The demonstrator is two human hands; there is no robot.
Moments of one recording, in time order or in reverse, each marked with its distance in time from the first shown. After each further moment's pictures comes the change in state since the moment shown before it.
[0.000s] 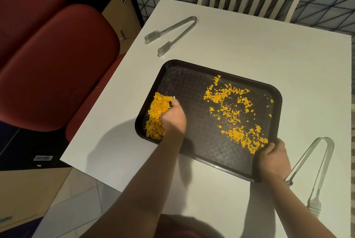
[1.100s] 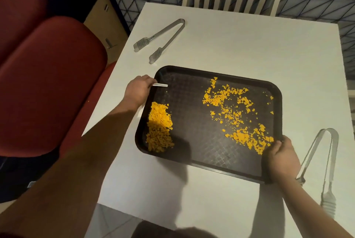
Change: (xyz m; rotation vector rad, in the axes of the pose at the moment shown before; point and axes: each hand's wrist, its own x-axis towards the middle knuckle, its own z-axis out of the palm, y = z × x) left_hand 0.156 -0.084 -0.046 -0.063 -0.047 0.570; right_hand -0.001 -0.001 -0.001 -0.022 0.025 -0.025
